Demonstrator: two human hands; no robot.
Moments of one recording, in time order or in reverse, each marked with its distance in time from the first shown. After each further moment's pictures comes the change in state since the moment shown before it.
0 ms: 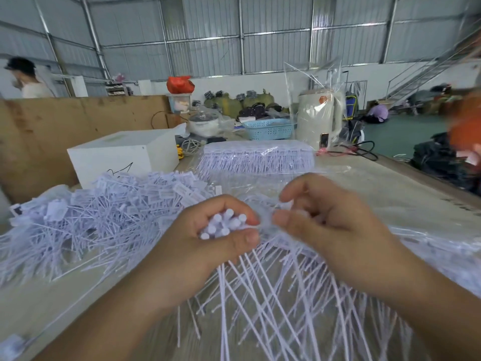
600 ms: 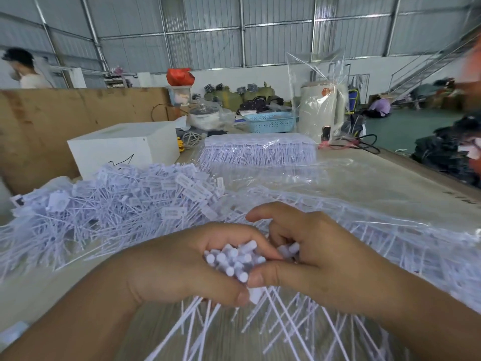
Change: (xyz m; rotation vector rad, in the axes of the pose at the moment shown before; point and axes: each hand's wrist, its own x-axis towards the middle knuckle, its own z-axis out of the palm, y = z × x) left_hand -0.003 0.010 -0.017 -0.007 -0.606 -0.258; right_hand -0.006 0.007 0.019 -0.313 -0.263 -0.096
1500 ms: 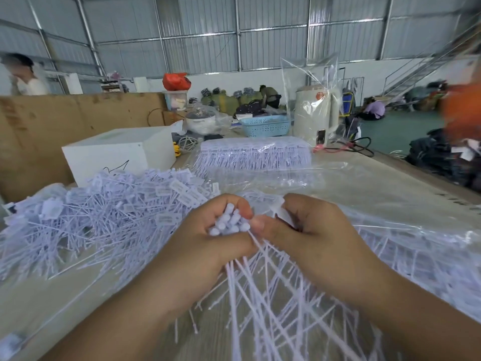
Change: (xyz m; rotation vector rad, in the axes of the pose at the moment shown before) left_hand 0.022 -0.005 0.024 -0.054 0.654 0.145; right_hand 0.007 0.003 0.002 0.207 0.362 0.189
